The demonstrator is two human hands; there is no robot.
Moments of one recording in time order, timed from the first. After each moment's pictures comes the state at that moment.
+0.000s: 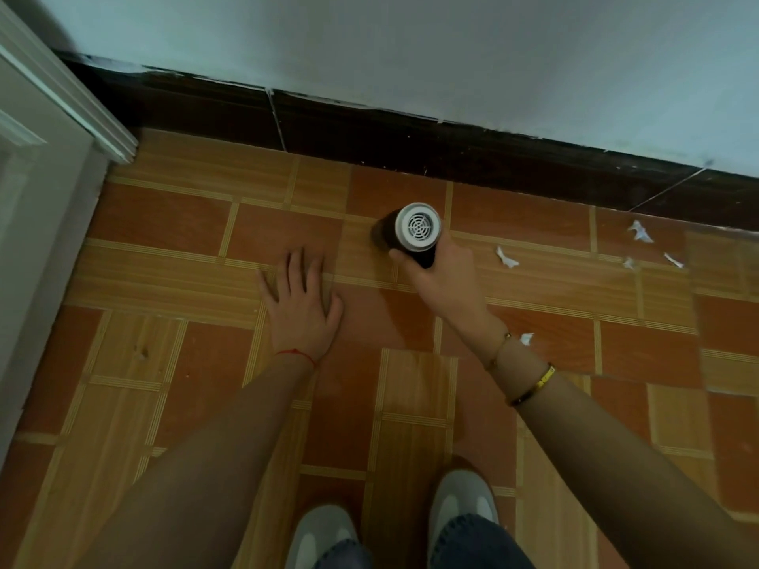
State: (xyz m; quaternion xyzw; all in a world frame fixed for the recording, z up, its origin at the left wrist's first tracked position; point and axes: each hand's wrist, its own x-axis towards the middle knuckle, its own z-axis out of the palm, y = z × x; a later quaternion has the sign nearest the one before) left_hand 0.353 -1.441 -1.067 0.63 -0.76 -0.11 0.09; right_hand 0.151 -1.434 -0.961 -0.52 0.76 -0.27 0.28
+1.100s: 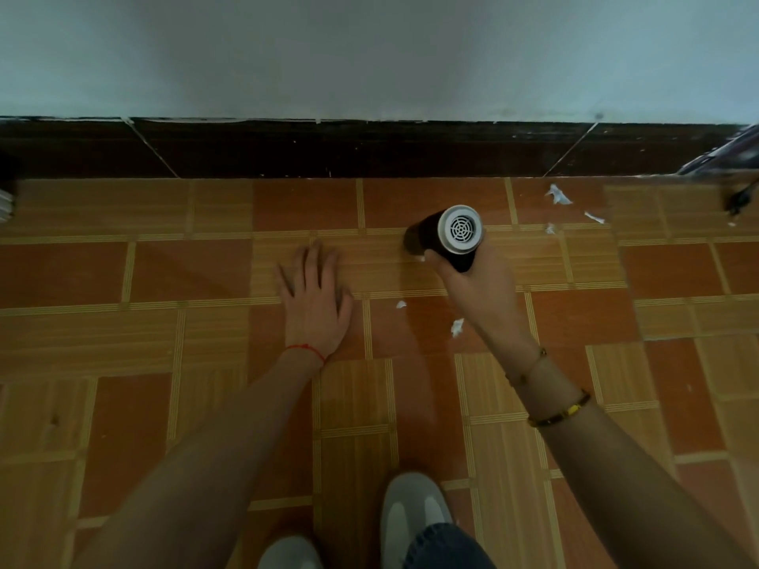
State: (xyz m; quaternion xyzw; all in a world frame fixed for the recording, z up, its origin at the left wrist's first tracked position) left_hand 0.231 -1.441 -1.069 0.52 -0.84 -0.13 0.08; right_hand 0.026 -1.369 -0.959 -0.38 0.83 -0.32 0.25
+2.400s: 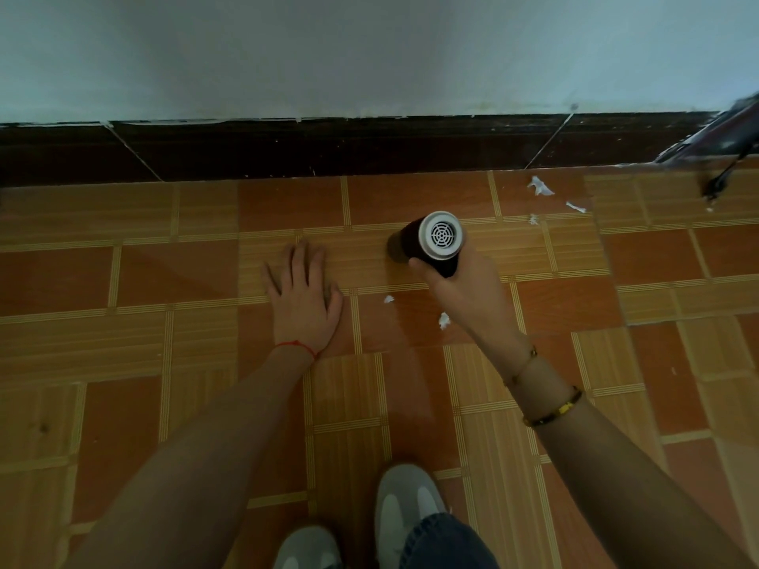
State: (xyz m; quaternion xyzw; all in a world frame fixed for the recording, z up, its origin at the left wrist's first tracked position) left_hand 0.231 -1.439 -1.068 0.53 -0.84 -0.13 0.08; right_hand 0.028 -1.354 -0.952 -0.41 0.83 -0.29 0.26
